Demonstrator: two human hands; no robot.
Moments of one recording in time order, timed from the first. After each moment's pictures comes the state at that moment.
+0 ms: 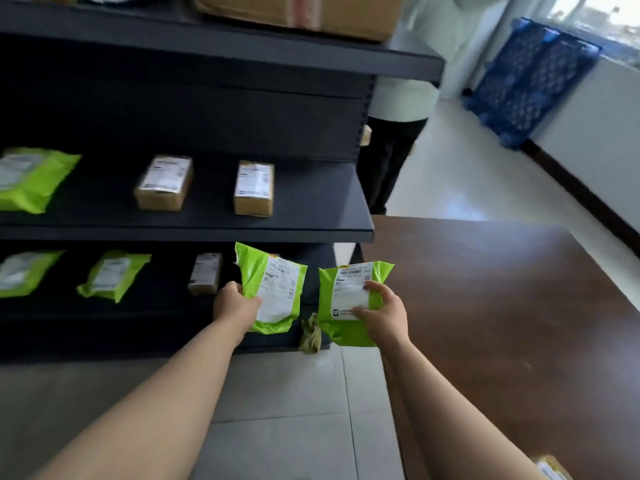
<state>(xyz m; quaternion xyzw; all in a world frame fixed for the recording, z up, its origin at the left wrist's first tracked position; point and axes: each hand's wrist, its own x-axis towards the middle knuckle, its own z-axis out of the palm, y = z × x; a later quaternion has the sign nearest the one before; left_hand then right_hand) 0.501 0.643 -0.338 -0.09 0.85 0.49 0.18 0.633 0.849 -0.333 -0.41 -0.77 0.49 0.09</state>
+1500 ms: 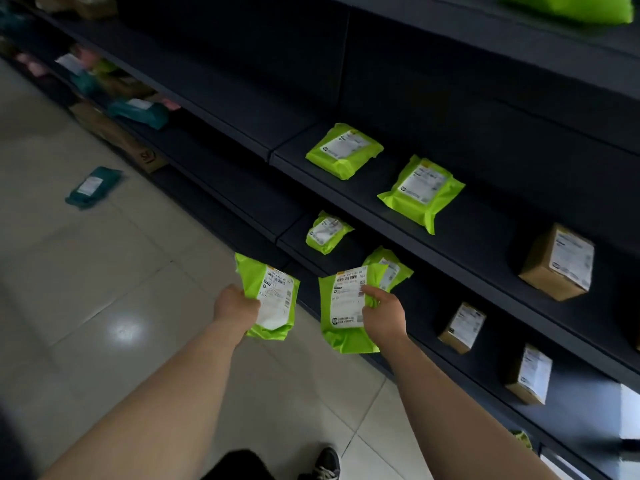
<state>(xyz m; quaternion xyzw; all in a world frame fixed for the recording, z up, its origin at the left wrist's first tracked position) 0.386 0.034 -0.371 -0.40 0.81 0.43 0.05 0.339 0.274 -0.359 -0.11 -0.87 0.46 -0.15</state>
